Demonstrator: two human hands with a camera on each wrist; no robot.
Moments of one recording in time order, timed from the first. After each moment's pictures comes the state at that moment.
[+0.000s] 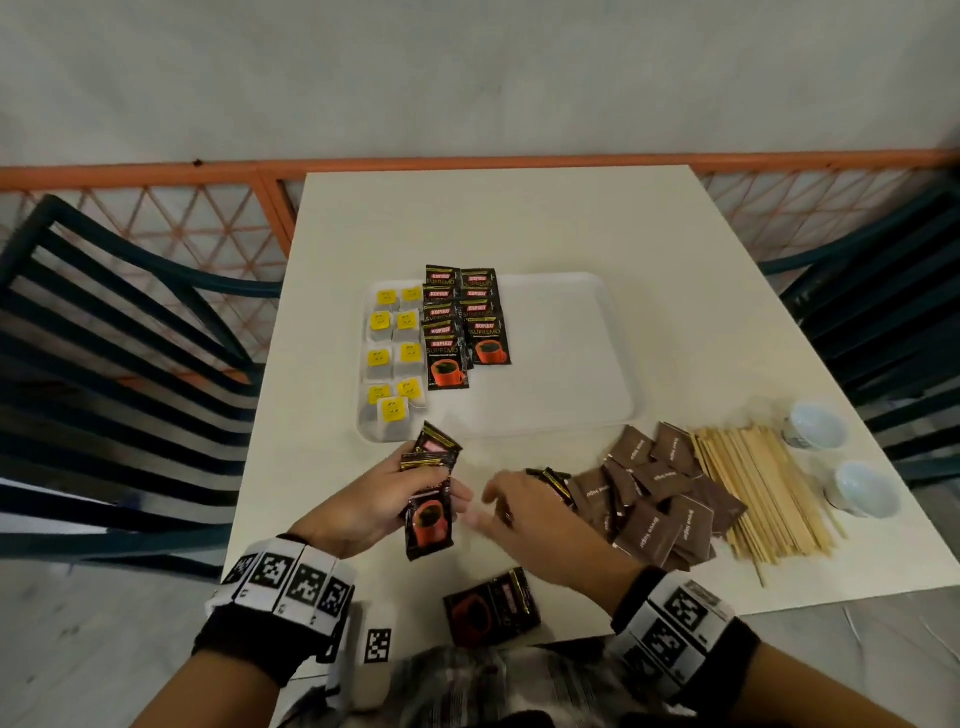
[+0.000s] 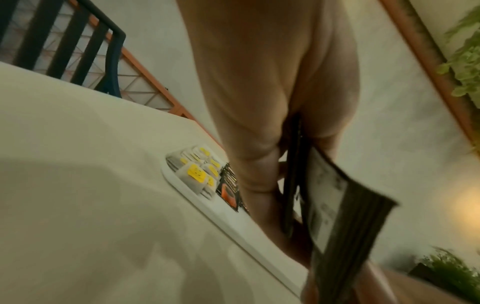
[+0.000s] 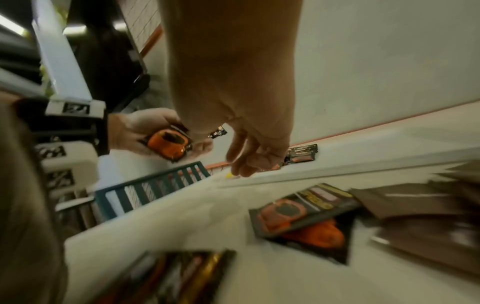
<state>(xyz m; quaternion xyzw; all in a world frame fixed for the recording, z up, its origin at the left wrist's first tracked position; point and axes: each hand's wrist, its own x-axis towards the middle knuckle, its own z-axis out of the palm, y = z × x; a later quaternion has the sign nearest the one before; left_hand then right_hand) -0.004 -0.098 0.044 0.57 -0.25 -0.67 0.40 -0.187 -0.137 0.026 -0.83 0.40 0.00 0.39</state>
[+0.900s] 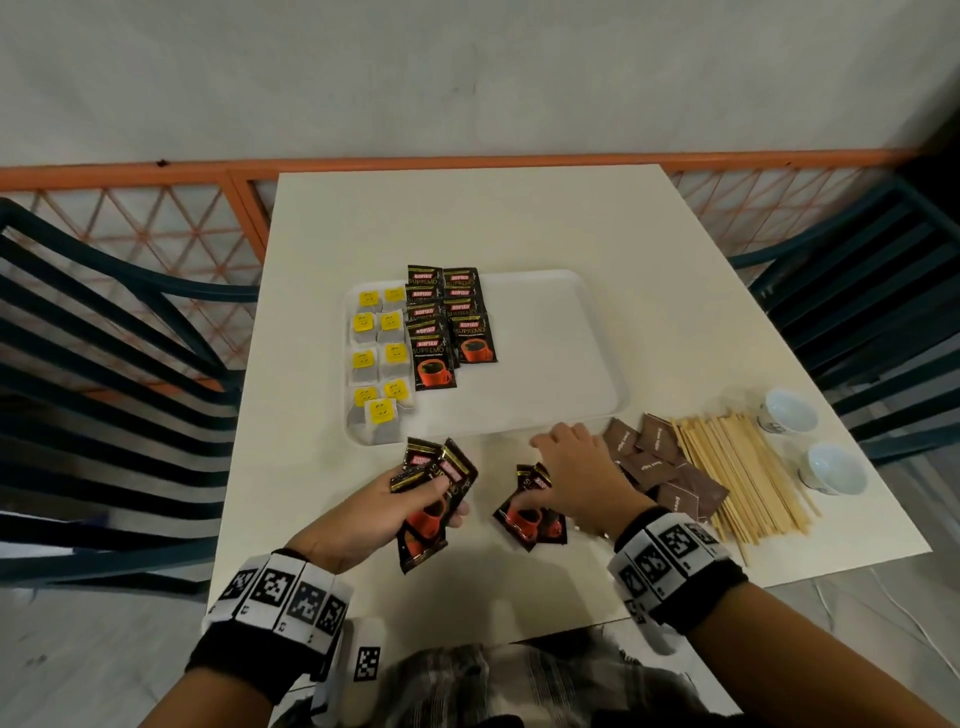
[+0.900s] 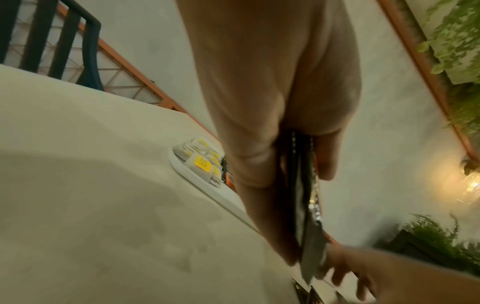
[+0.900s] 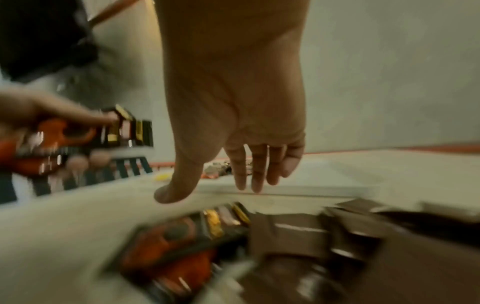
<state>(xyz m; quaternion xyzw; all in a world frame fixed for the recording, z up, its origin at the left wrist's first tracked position) 0.002 -0.087 0.033 0.56 -0.33 -0.69 0.33 -0.209 -0.186 0.022 -0.84 0.48 0.15 0.17</state>
